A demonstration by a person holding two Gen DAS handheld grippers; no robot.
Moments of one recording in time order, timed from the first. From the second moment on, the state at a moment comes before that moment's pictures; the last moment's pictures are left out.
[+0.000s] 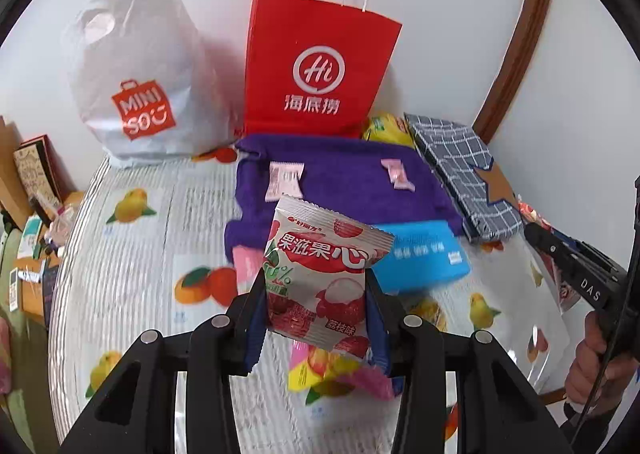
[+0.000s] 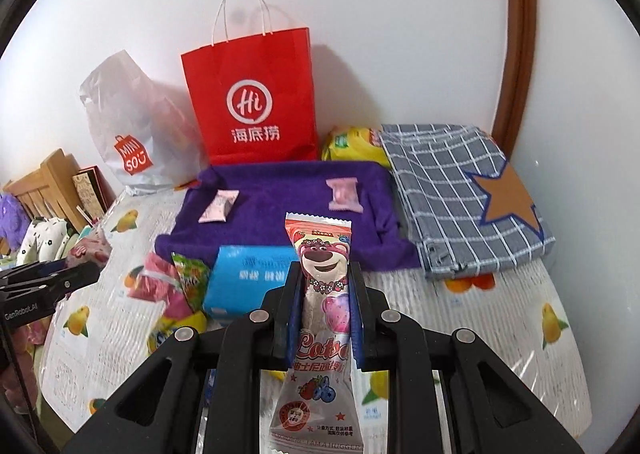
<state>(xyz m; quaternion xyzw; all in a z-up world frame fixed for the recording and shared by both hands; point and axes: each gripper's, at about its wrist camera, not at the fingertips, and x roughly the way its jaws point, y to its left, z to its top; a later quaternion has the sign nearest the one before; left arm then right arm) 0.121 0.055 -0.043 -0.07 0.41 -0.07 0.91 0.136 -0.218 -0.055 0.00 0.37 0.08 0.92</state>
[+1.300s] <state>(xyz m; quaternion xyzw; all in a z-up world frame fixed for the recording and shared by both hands) 0.282 0.064 -0.052 -0.11 0.43 -0.04 0.89 0.309 -0.181 -0.078 0.01 0.39 0.10 0.92</state>
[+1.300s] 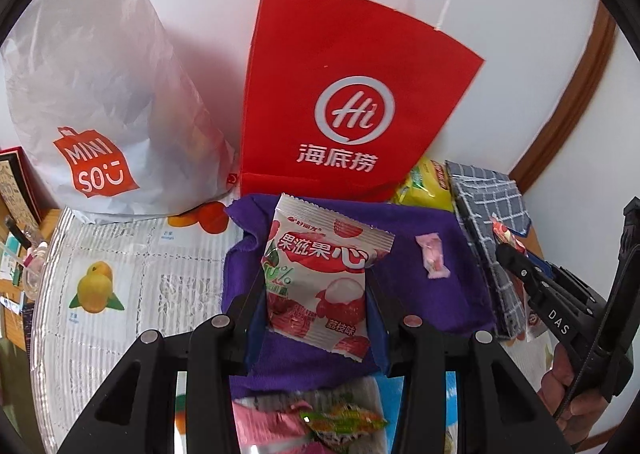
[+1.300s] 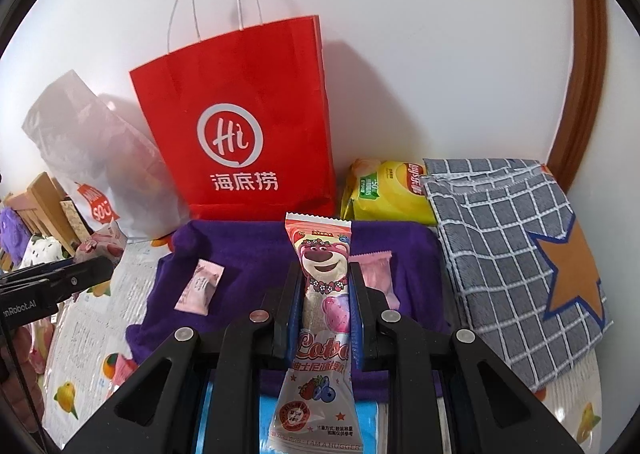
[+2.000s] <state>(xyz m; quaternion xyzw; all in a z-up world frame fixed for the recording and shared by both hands) 0.319 0.088 -0.107 -0.12 0.48 -0.02 0.87 0.362 -0.197 -0.147 -0.02 0.47 0.11 0.88</state>
